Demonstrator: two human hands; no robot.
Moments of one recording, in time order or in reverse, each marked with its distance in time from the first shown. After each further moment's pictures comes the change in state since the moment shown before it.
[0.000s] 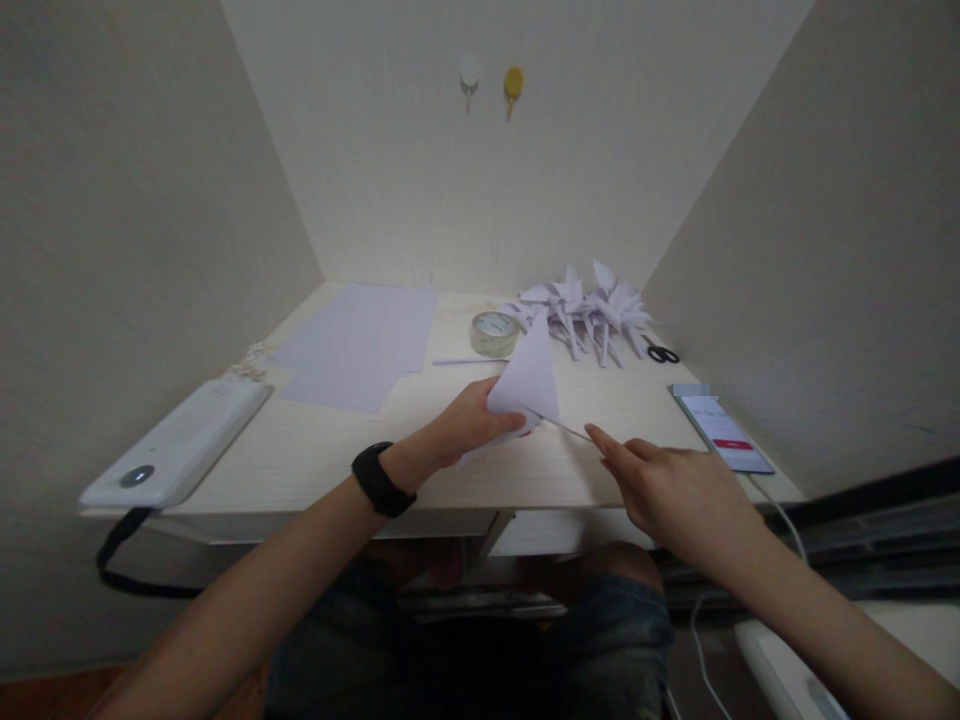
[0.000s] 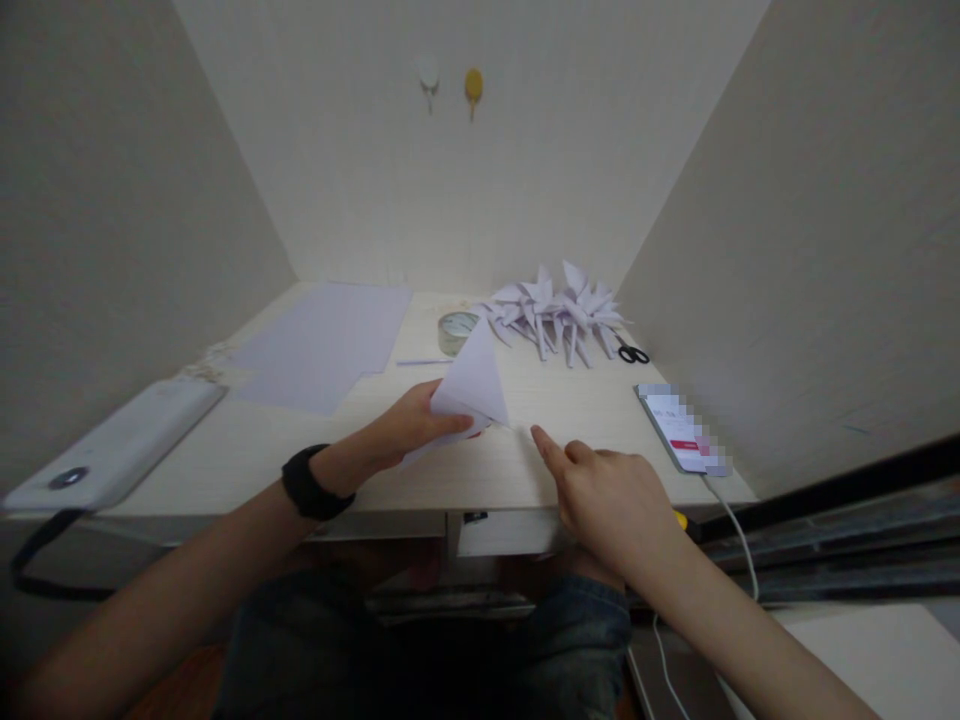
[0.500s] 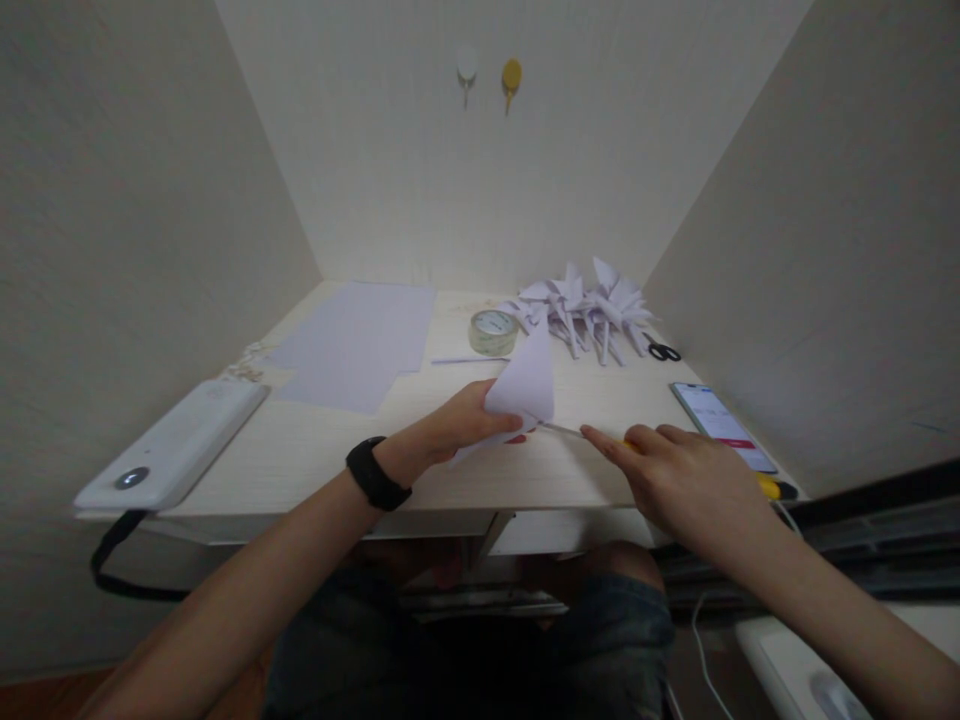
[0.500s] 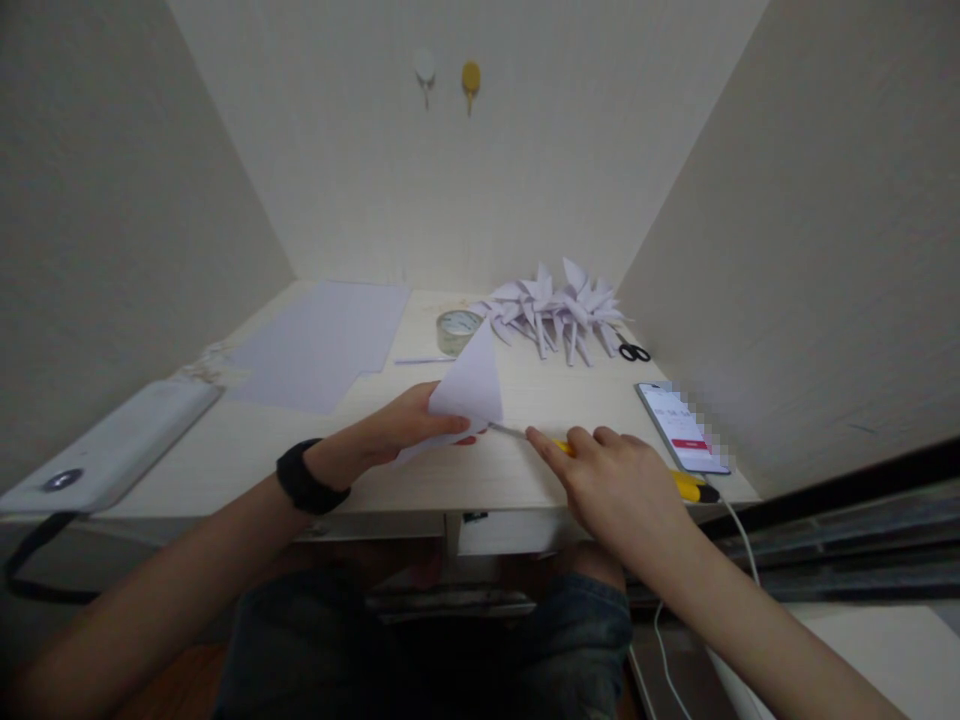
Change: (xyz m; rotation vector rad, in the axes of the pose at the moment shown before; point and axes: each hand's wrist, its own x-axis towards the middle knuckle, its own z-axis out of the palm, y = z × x) left_hand 0.002 0.000 -0.007 -0.036 -0.138 -0.054; right_hand 0.005 0.009 -0.010 -0.060 -0.010 -0.082
